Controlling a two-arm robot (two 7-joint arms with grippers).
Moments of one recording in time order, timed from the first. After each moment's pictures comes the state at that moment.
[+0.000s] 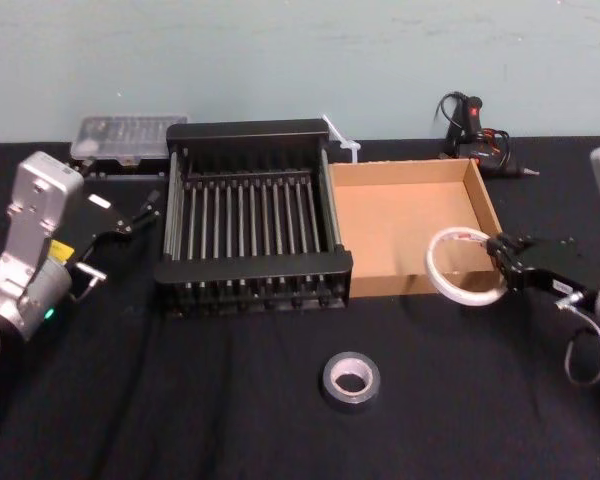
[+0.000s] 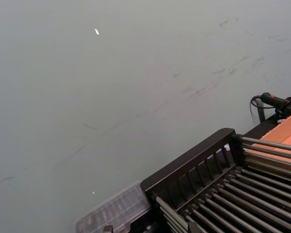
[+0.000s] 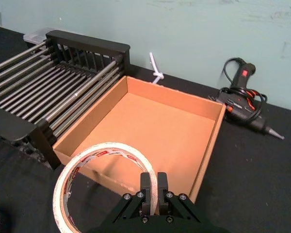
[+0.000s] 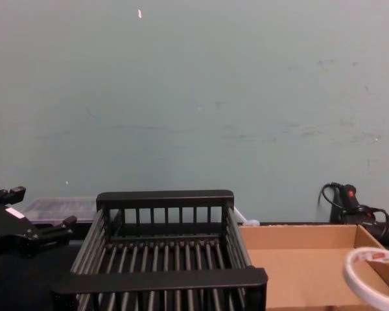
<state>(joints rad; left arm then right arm) -0.20 0.60 0.45 -1.41 -0.25 -0.12 0.03 0.05 0.61 -0.24 -1.68 0.49 0.40 0.28</state>
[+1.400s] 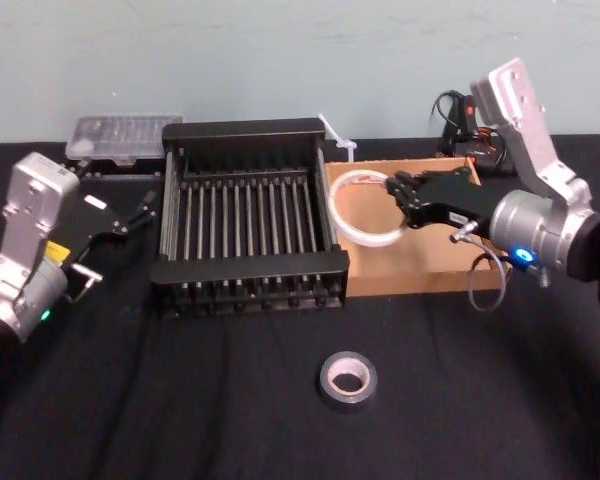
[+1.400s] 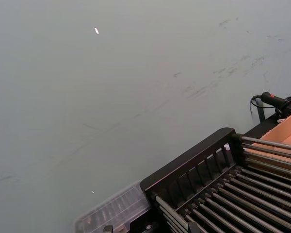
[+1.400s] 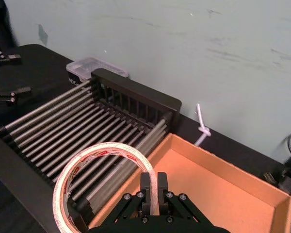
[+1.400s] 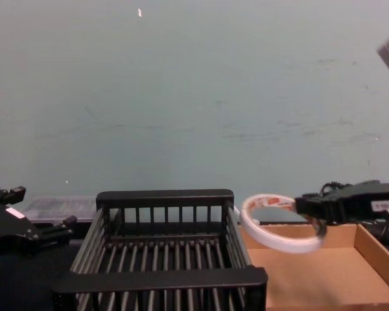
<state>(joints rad) -0.20 0.60 0.45 -1.41 -0.25 -0.12 0.03 0.35 0.45 -0.41 -1.54 0.37 0.44 0.36</state>
